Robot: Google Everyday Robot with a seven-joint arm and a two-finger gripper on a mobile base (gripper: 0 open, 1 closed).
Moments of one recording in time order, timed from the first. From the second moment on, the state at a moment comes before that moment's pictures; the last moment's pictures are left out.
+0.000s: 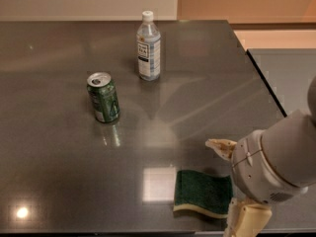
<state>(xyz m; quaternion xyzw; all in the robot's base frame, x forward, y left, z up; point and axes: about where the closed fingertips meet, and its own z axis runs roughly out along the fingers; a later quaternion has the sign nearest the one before) 0.307 -0.108 0.845 -0.69 0.69 0.11 0.18</state>
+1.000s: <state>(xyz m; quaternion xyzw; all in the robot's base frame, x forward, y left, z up) 0.300 -0.105 0.833 -0.69 0.70 0.11 0.18</state>
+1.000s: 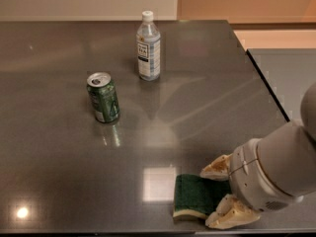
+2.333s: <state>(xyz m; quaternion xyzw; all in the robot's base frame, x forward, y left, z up) 0.369 -0.106 0.889 -0.66 0.72 0.08 0.21</state>
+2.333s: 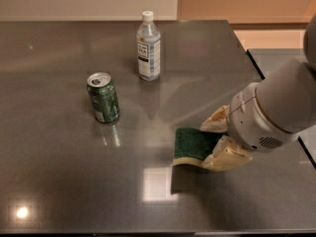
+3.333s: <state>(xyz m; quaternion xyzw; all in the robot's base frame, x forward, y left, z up) 0.494 -0.103 0.904 -0.64 0.73 0.06 0.23</state>
